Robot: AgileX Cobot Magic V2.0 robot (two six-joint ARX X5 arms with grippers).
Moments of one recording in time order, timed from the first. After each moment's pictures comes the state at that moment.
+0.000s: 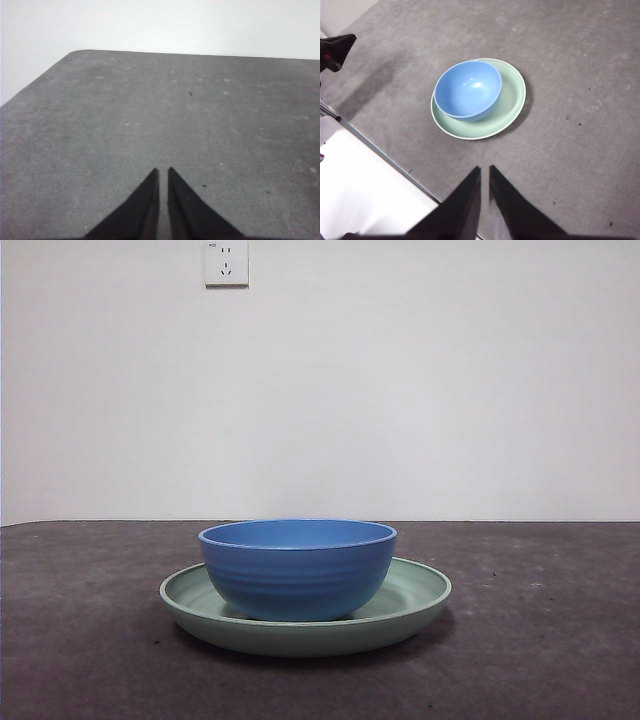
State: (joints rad) left arm -0.05 0.01 0.03 -0.18 -0.06 -0.04; right arm 0.38 0.57 1.13 -1.22 -0.34 0.06
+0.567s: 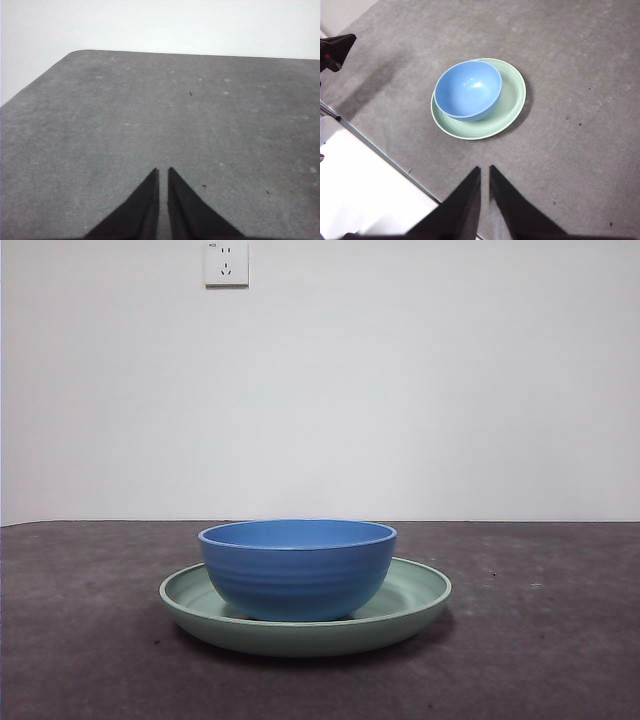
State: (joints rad) left arm -0.05 0.01 0.03 -0.18 -0.06 -0.04; right arm 0.37 0.57 1.13 -1.22 -0.34 0.06
